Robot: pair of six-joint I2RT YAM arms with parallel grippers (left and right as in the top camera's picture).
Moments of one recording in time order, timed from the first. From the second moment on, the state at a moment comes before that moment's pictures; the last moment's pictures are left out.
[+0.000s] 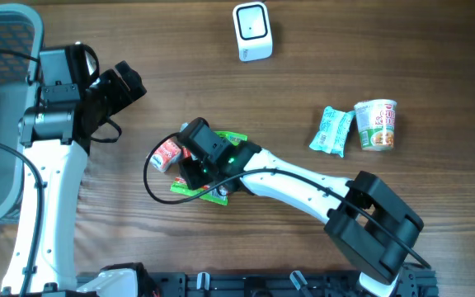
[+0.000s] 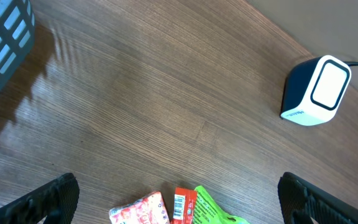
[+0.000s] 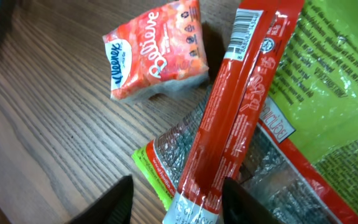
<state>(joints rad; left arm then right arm) 0.07 1.38 1.28 -0.78 0.07 -0.50 0.94 1.92 1.26 -0.36 -0.14 0.49</state>
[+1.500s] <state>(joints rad) 0.07 1.38 1.28 -0.78 0.07 -0.50 0.50 1.10 1.26 -1.38 -0.70 -0.50</state>
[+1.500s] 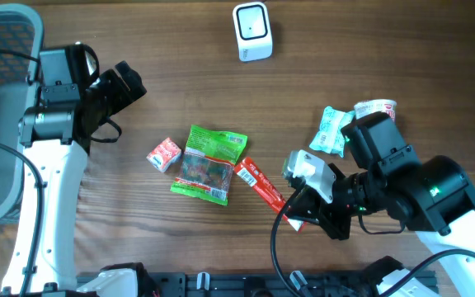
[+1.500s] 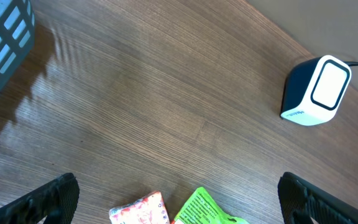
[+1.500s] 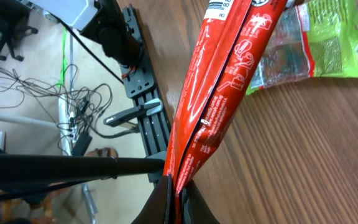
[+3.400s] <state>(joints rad) 0.07 1.38 1.28 -0.78 0.07 -0.50 0.59 2.17 2.10 -0.99 0.83 -0.53</state>
